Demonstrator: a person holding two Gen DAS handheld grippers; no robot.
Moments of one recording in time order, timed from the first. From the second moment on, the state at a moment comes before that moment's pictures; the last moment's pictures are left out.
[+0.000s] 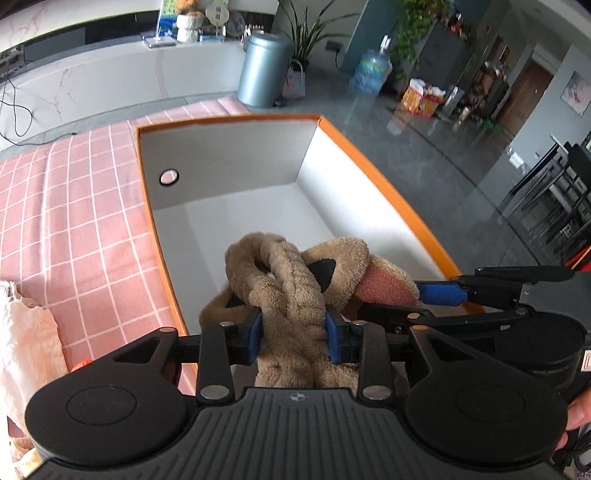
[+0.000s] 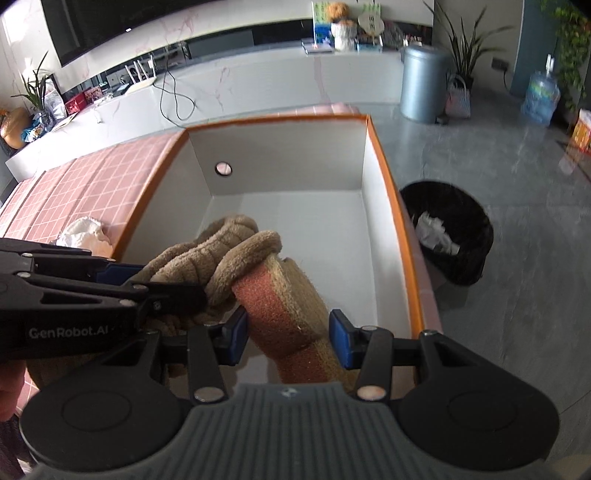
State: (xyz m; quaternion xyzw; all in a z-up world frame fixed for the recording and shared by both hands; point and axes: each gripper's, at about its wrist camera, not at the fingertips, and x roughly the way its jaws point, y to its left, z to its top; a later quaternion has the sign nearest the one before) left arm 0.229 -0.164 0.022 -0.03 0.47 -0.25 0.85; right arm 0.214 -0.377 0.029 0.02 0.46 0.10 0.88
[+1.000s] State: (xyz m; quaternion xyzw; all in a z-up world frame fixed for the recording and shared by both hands) left arm 0.175 -0.149 0.085 0.07 0.46 -0.36 0.81; right arm 0.217 -0.387 0.038 0.05 0.45 0.09 0.89
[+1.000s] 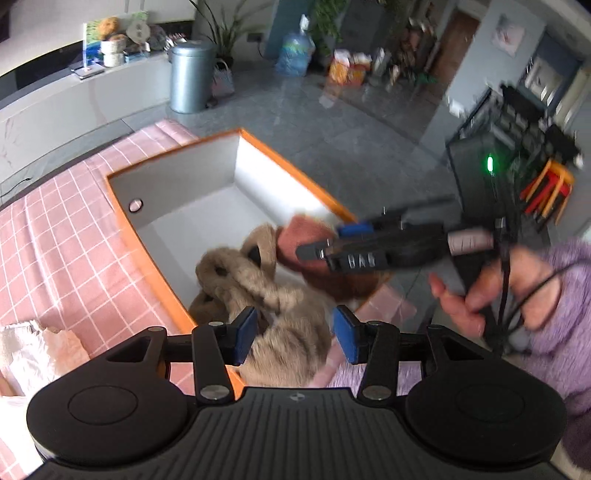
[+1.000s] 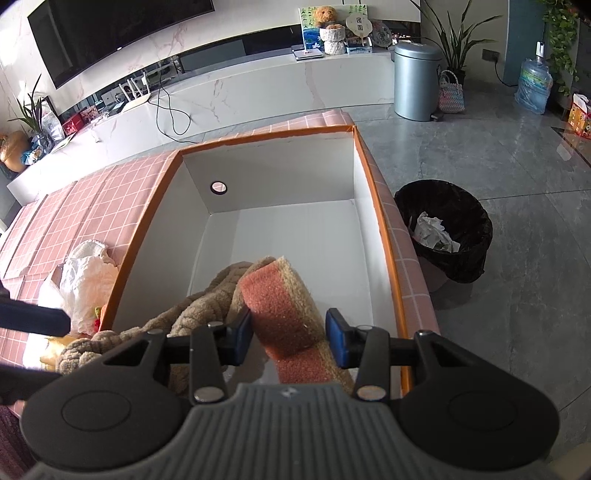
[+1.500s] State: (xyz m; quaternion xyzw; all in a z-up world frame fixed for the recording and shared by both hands) left arm 0.196 -0.180 0.040 0.13 0.48 -0.30 0.81; right arm 0.231 -0.392 0.025 0.11 0.48 0.08 0.87
